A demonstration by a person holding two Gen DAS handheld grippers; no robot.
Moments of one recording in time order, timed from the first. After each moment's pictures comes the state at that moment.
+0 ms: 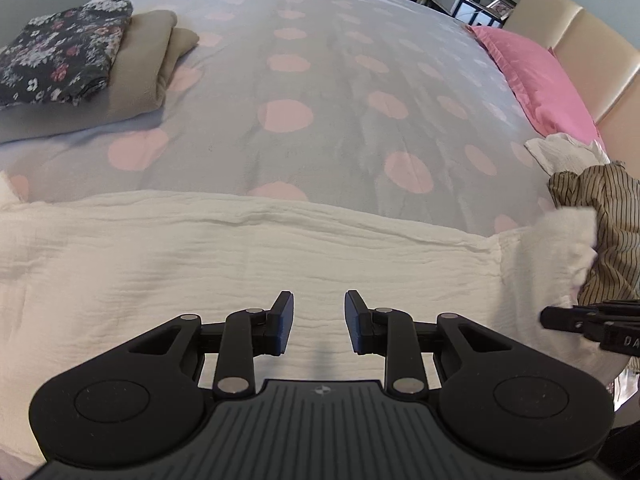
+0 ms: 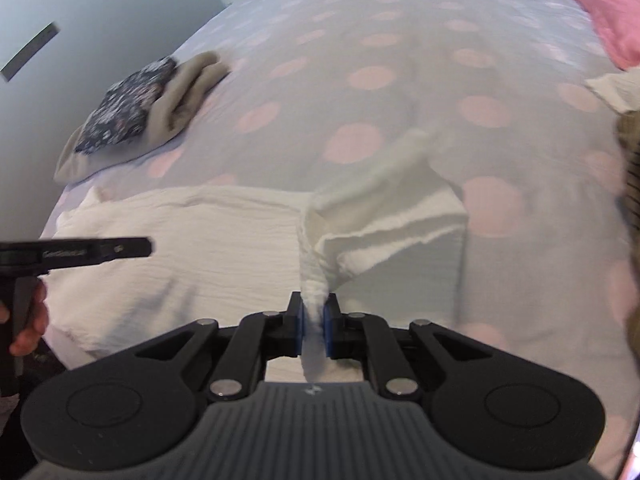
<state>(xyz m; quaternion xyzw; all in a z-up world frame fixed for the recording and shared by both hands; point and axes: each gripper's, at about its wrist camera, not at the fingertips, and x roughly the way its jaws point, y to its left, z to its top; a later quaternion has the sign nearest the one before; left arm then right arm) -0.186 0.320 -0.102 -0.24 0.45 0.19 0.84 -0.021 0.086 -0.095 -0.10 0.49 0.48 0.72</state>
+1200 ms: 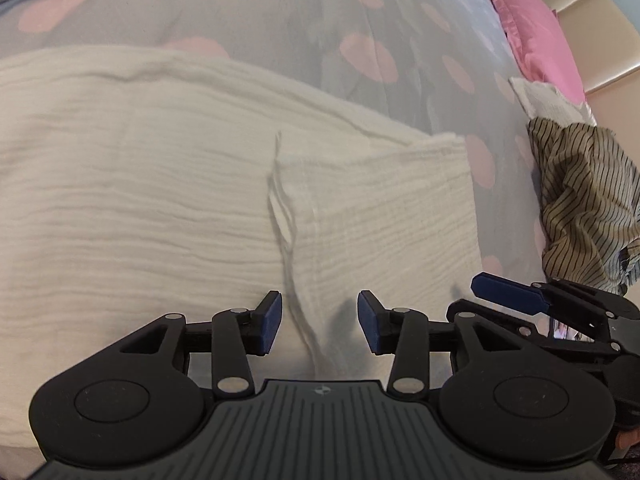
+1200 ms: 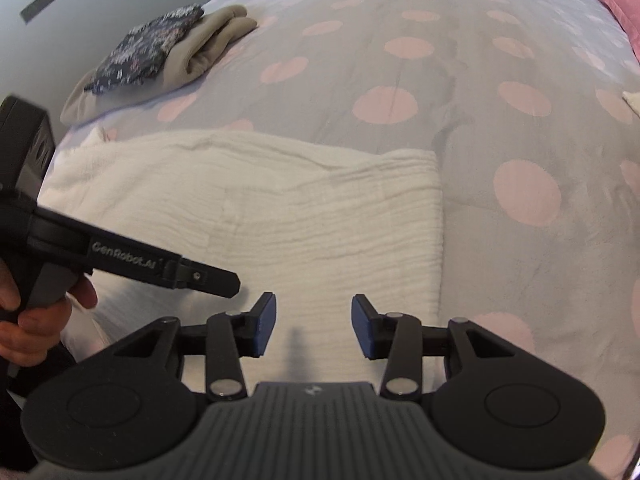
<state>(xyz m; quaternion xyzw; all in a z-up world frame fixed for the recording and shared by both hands) -0.149 0.285 -0.172 -0.35 0.53 0.12 0.76 -0.048 0.080 -0.123 -0.18 0.48 0.50 0.70</state>
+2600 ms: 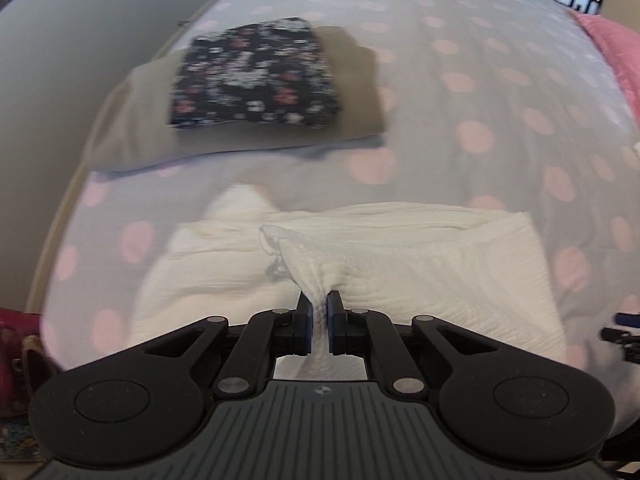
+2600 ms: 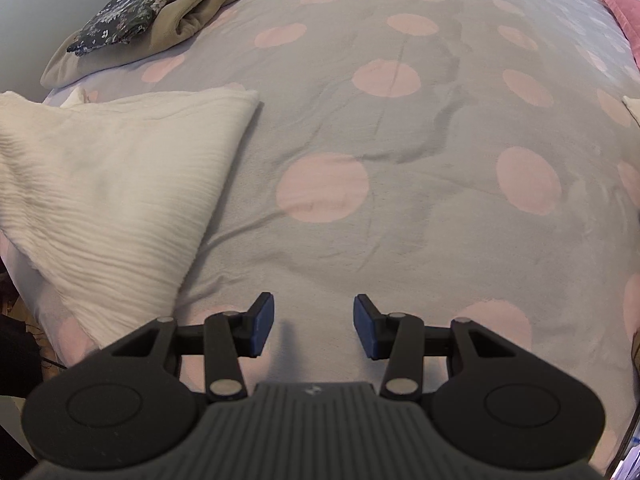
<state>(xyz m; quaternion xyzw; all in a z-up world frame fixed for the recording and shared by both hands) -0.298 0.443 0.019 -0.17 0.53 0.36 0.75 -0.057 0.100 -0.132 -0.22 0.49 0.47 0.70</state>
